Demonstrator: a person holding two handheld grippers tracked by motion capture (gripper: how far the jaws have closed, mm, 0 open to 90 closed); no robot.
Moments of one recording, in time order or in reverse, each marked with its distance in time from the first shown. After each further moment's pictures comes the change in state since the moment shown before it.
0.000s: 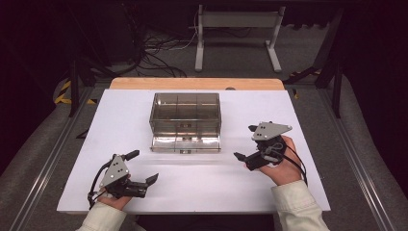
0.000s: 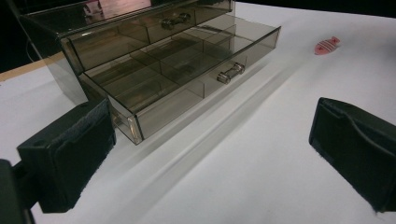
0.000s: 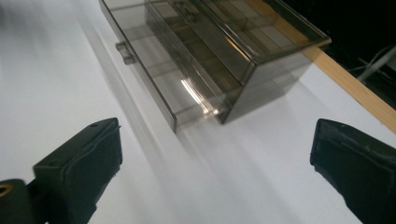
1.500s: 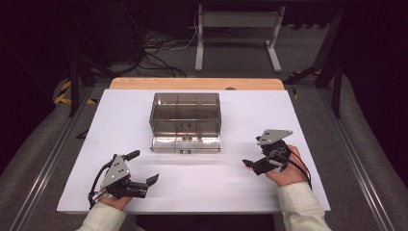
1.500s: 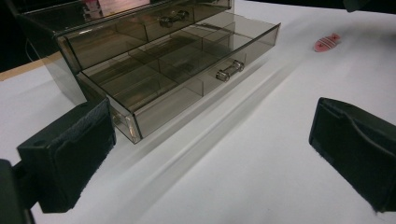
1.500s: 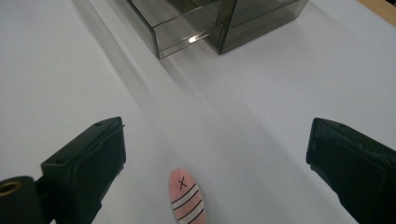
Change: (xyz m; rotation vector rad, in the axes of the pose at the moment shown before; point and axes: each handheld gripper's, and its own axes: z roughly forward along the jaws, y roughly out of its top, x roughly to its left) left arm -0.001 -0.001 0.001 0.008 -0.002 0.001; right arm -0.012 -0.046 0.015 0.130 0.024 0.084
